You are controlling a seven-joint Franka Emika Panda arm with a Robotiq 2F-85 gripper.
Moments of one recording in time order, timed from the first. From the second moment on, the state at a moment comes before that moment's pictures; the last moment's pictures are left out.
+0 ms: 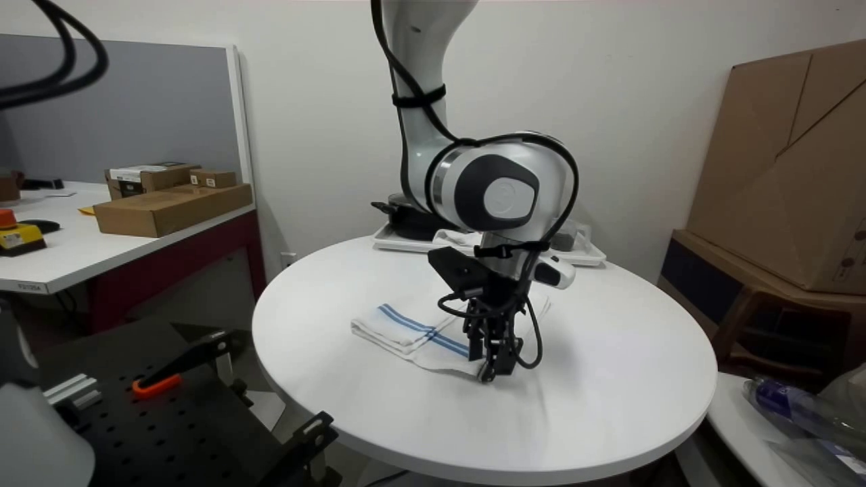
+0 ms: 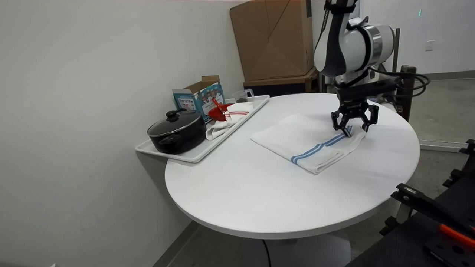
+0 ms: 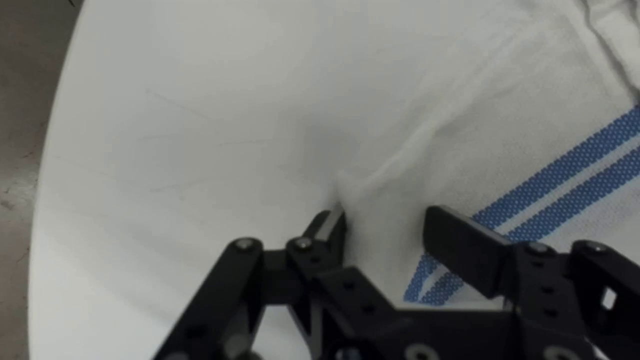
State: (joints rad) arm -0.14 0.65 -0.12 -2.18 0.14 2.66 0.24
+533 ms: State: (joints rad) arm -0.14 0.61 -0.12 -2.17 0.15 2.67 0.24
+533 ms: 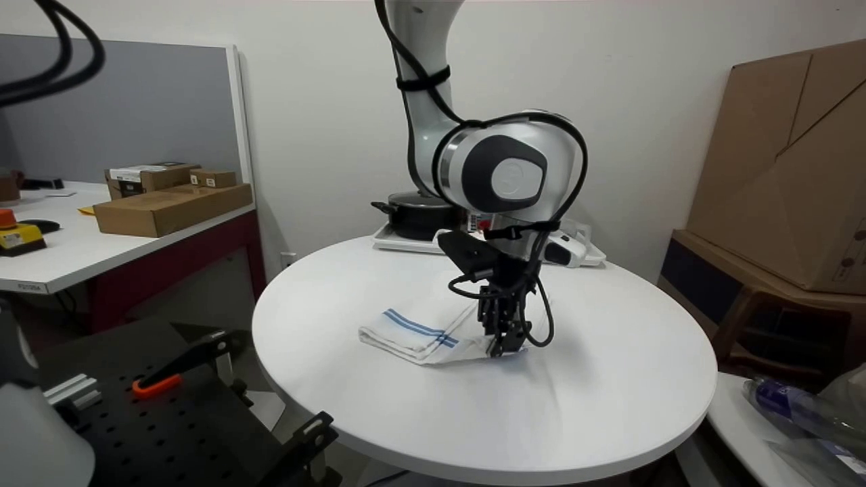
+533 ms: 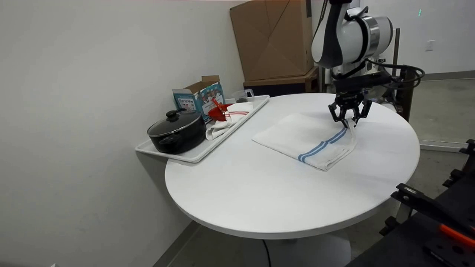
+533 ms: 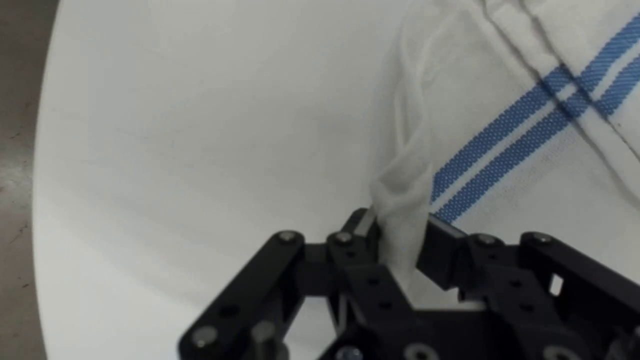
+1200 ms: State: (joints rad) arm -0.07 0.49 -0.10 -2.18 0.15 2.61 0.24
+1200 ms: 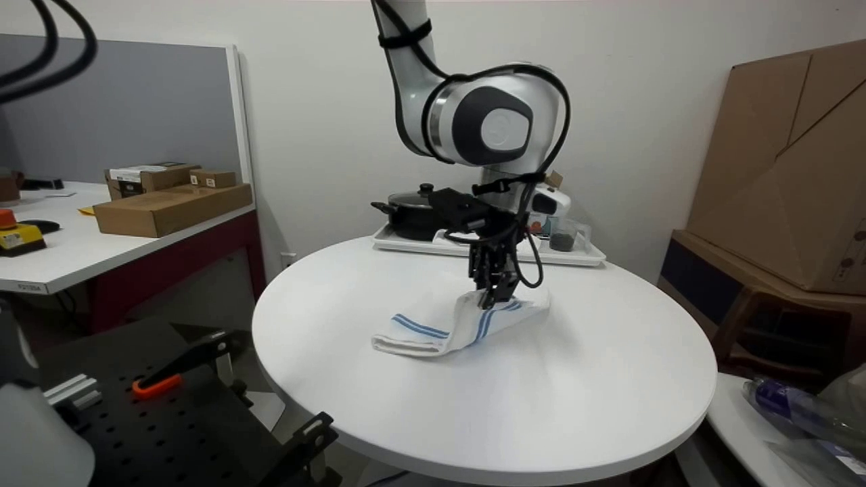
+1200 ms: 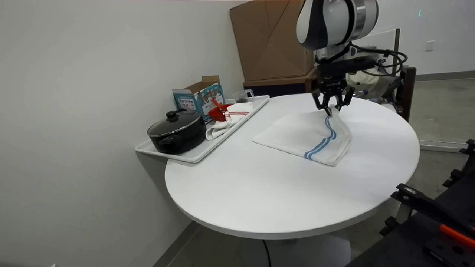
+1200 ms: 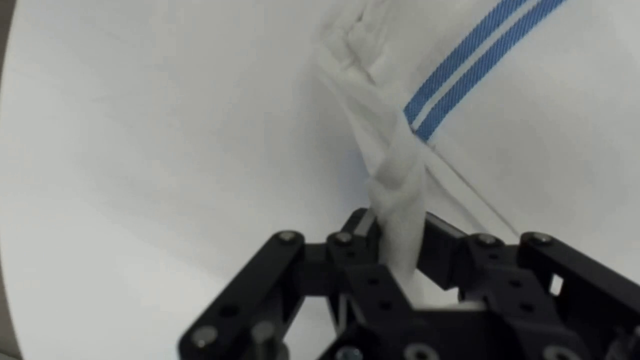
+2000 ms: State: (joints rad) arm 0.16 0.45 -0.03 -2.36 -0.05 2.47 0.24
